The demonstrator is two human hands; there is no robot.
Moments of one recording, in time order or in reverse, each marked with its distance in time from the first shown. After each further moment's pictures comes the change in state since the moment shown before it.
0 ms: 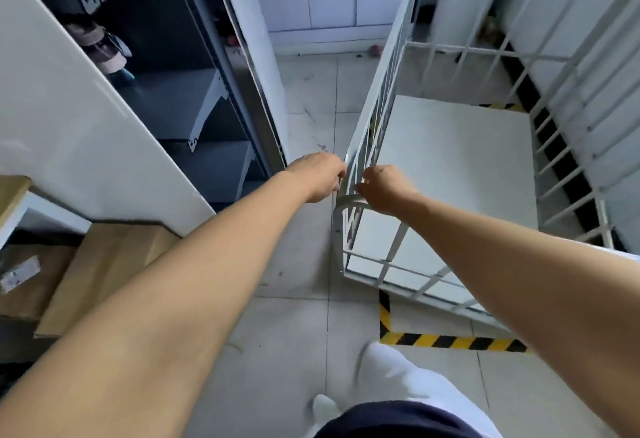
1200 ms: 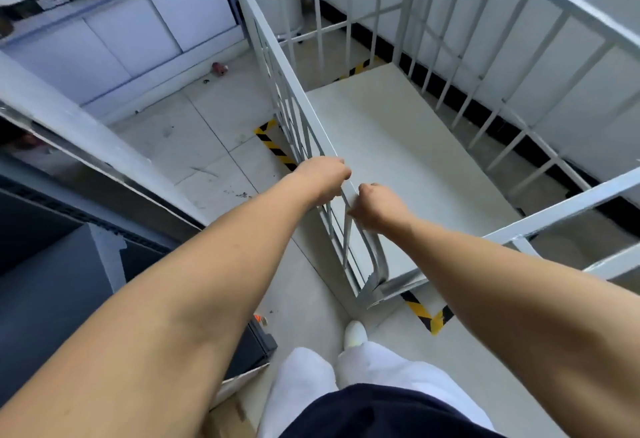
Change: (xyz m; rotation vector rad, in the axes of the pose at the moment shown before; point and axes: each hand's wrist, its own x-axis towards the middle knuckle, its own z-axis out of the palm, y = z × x) left_hand 0.281 -0.073 -0.047 0.483 -0.143 0.755; right_hand 0.182 -0.043 0.009 0.215 0.062 0.624
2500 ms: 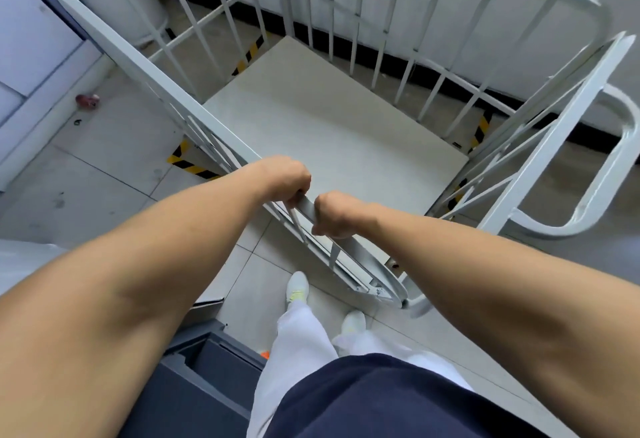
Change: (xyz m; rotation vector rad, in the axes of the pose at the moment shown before) left_hand 0.128 -0.058 -0.031 0.391 -0.267 0.472; right_hand 0.085 -0.026 -0.020 0.105 -0.210 0.139
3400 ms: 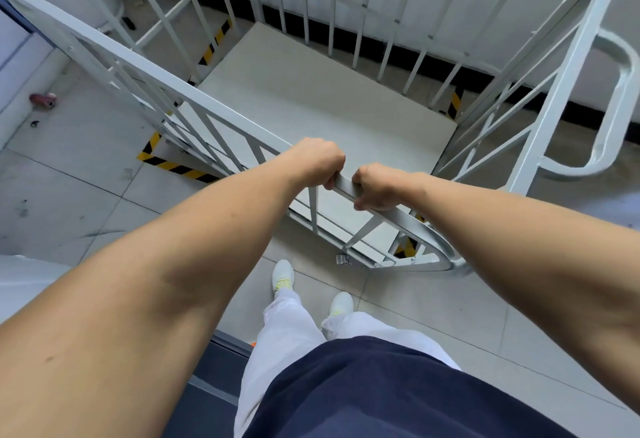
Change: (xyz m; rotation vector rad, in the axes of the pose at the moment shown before) left_hand 0.037 0.085 -0.026 -0.046 0.180 0.092; right_hand -0.049 0.090 -0.007 0.007 0.007 0.175
